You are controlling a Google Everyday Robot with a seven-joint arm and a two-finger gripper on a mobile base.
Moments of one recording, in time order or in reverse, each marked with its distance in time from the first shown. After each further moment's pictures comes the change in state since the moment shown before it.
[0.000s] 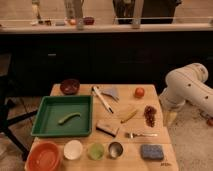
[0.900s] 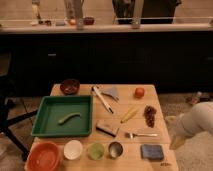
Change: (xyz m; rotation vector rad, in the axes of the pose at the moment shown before) arm 0.024 0.090 0.059 0.052 -0.183 0.025
